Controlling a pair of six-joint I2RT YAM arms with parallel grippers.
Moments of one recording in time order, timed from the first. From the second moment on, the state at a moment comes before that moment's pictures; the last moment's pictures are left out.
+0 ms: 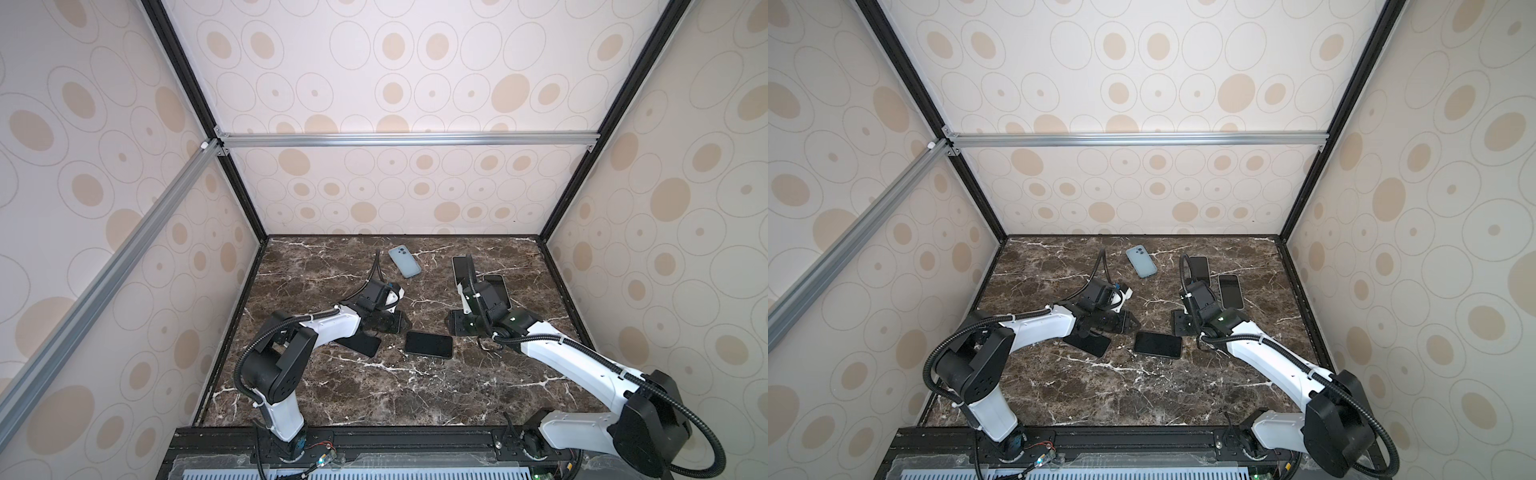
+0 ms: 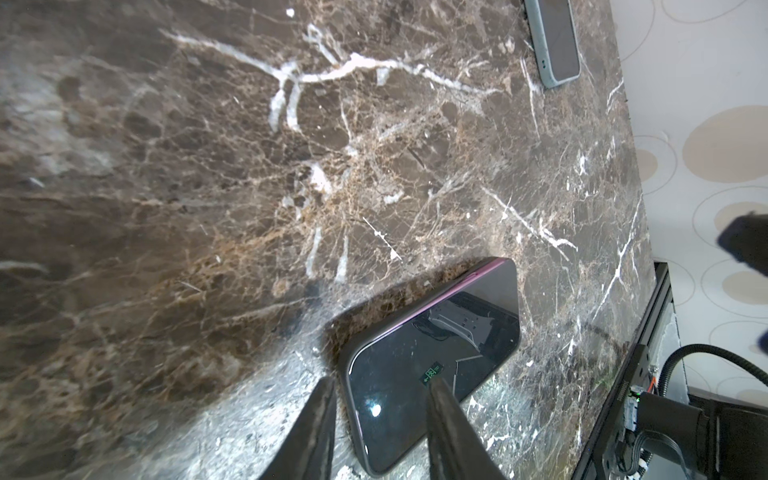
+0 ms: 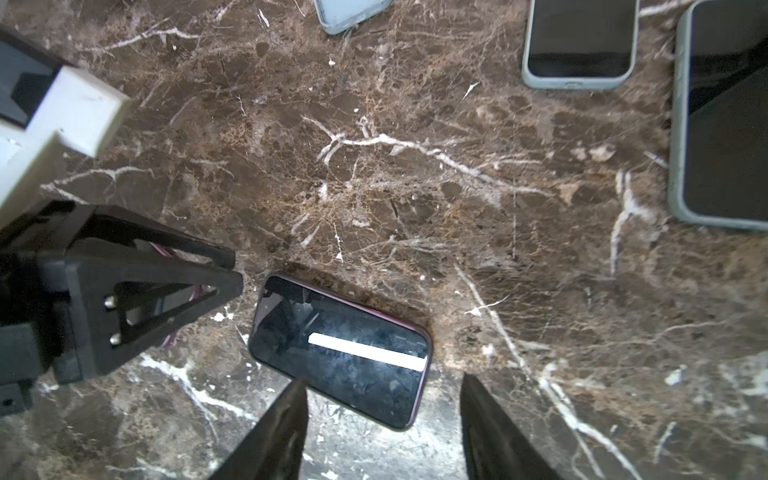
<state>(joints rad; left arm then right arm) -0.59 1.74 0.97 -0.14 0.43 -0.43 0.58 1.27 0.89 -0.54 0.04 0.47</state>
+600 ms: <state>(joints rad) -0.59 1.77 0.97 -0.15 0.47 -0.43 0.49 1.46 0.89 -0.53 -0.17 0.51</state>
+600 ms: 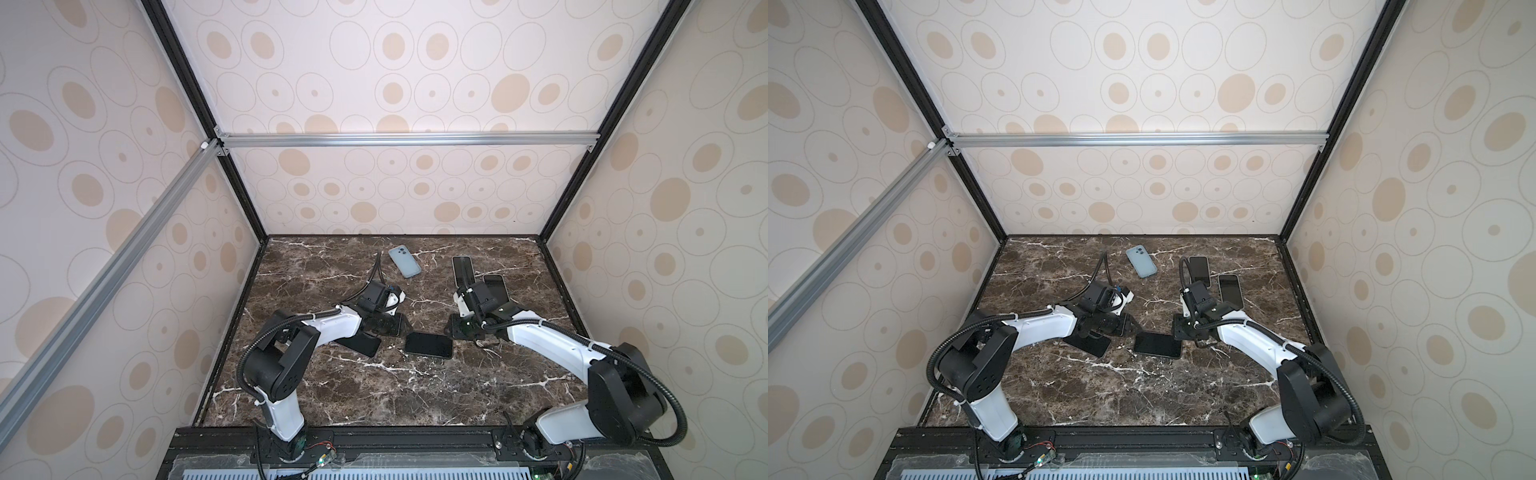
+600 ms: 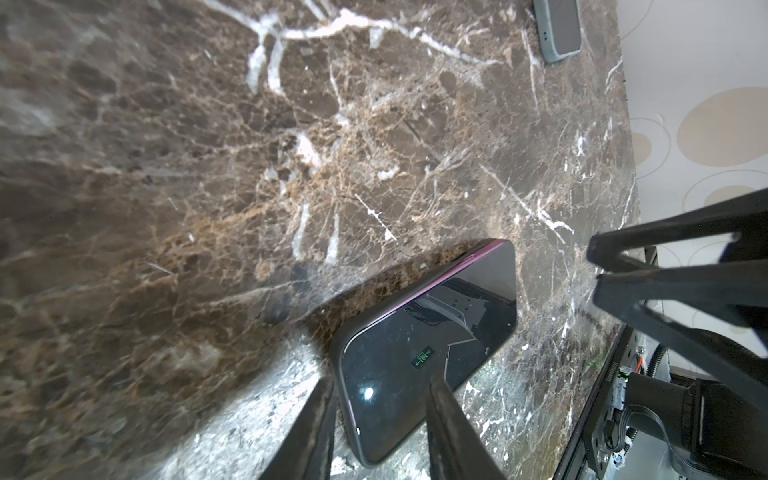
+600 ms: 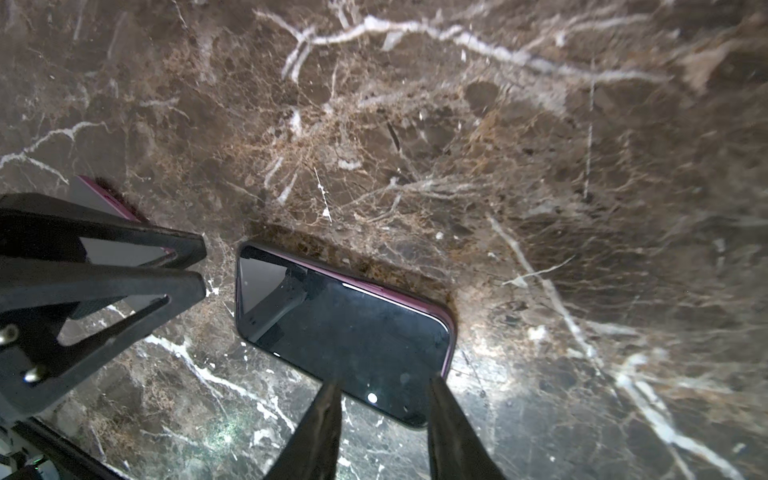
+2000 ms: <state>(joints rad) -0.62 1.83 0.97 -0.16 0.48 -0.43 0.46 1.58 0.84 -0.48 -0.14 0.49</state>
